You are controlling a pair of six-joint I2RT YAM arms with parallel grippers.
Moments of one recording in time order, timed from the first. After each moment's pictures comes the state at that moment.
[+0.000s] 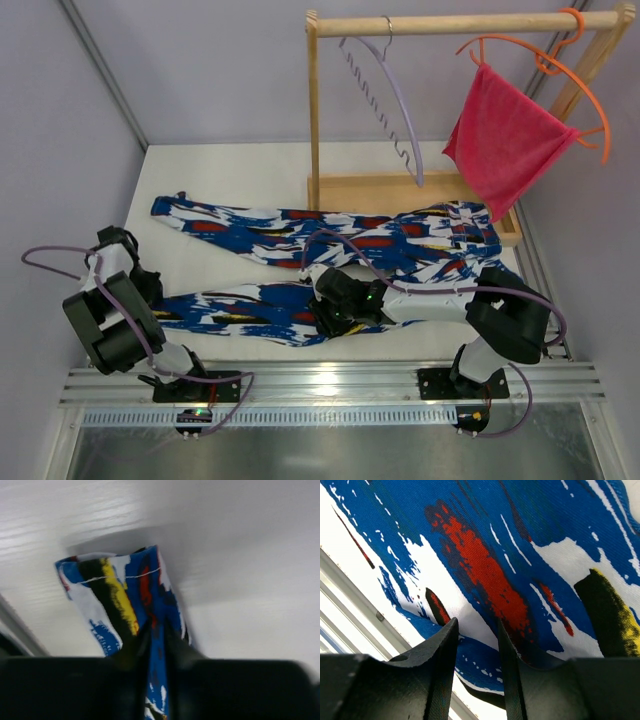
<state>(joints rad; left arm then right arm) 0.56 1.47 0.88 -0.86 -0.19 -0.85 1.09 1.57 0.78 -0.15 -0.06 0.35</state>
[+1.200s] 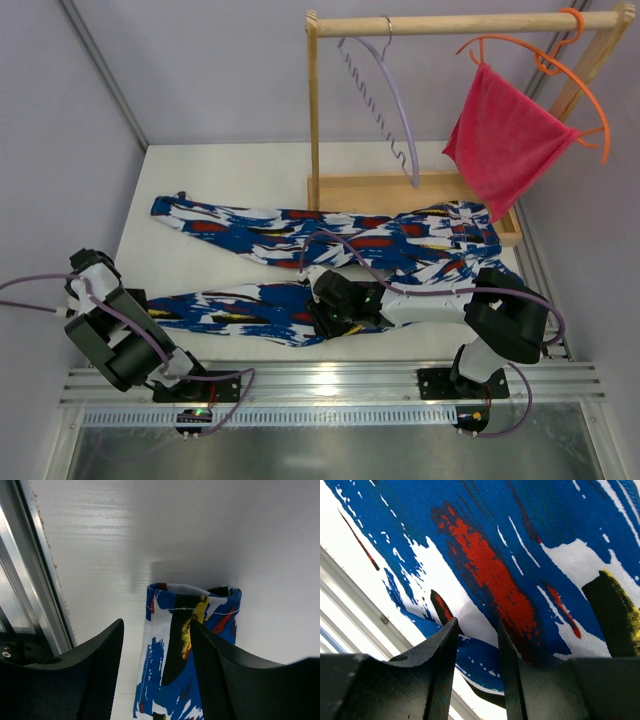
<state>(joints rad) 0.78 1.37 0.80 -0.85 -0.21 -0.84 1.11 1.58 0.78 -0.13 -0.04 0.38</state>
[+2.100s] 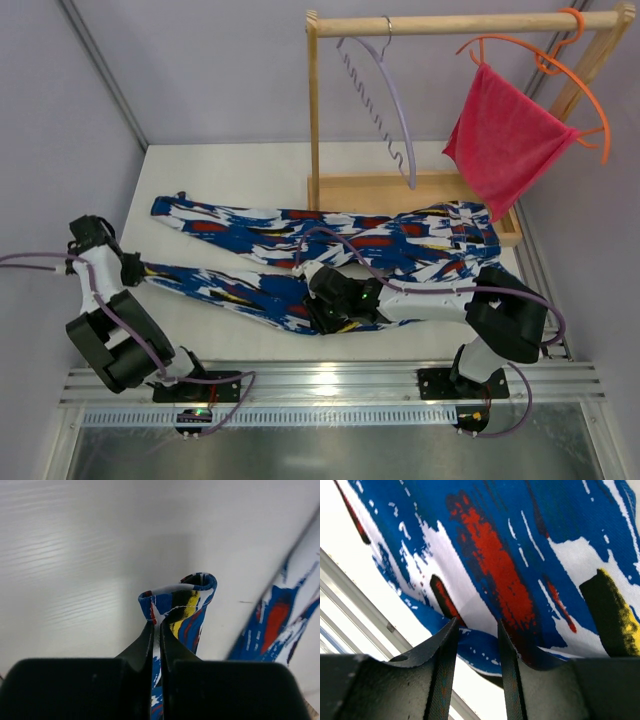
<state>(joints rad) 0.65 1.36 0.93 -0.75 -0.08 -0.86 1.11 1.59 0.83 -0.17 -0.02 0.37</state>
